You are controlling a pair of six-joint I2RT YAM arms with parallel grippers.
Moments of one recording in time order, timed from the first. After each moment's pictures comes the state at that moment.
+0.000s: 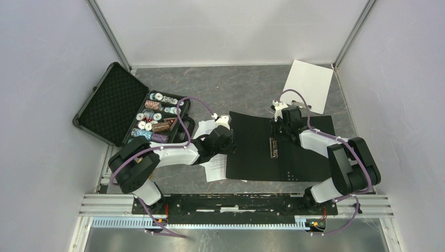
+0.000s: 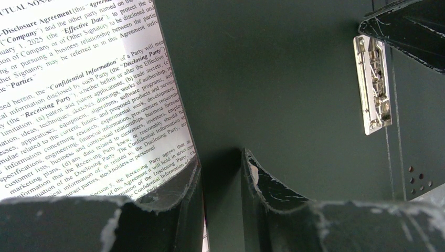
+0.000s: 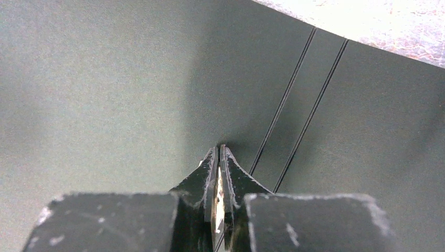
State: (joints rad) left arm -0.93 1.60 0.73 0.16 -0.22 -0.69; right arm 0.30 1.50 0.65 0.00 -0.13 0.05
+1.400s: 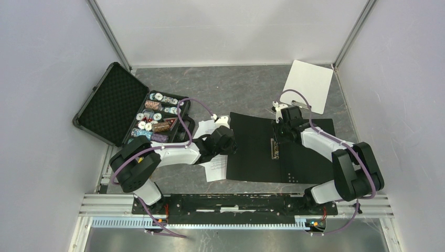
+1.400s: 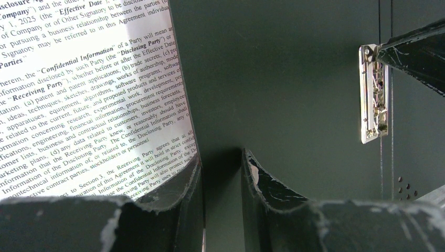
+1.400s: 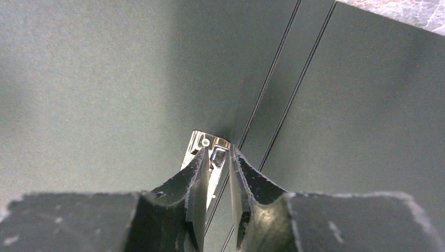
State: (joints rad) left arm -0.93 1.60 0.75 0.11 -0.24 -0.77; right arm 0.31 1.44 0.71 -0.24 -0.05 0.05
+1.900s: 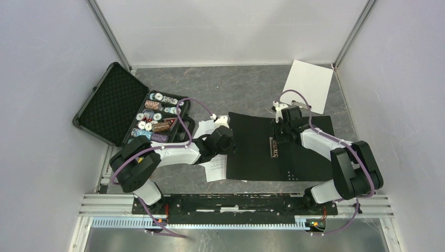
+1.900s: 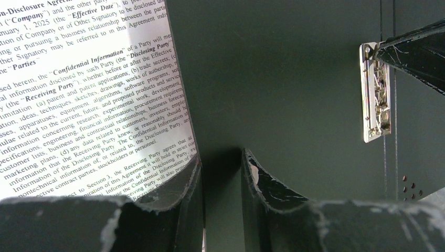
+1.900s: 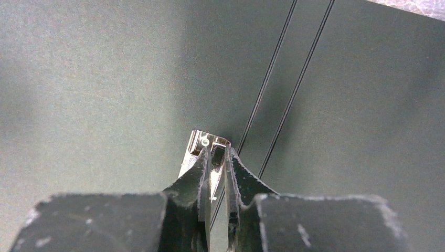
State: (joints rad) left arm -0.93 1.60 0.75 0.10 -0.26 -0.77; right arm 0.30 1.45 0.68 -0.17 -0.08 0.06
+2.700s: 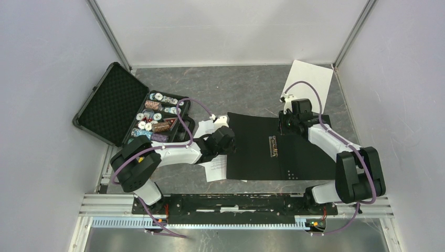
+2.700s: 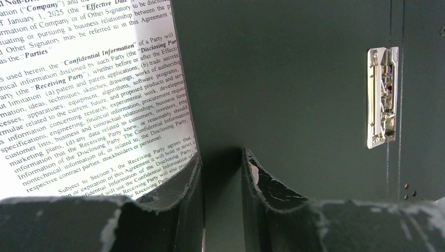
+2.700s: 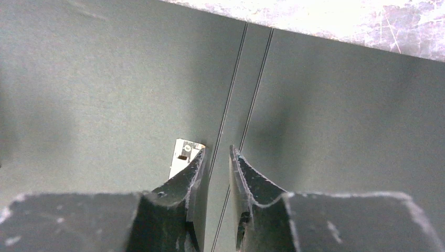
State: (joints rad) left arm -0.94 1.61 0.78 0.05 -0.30 -0.82; right arm 0.20 1.41 0.77 -0.23 -0.13 0.06
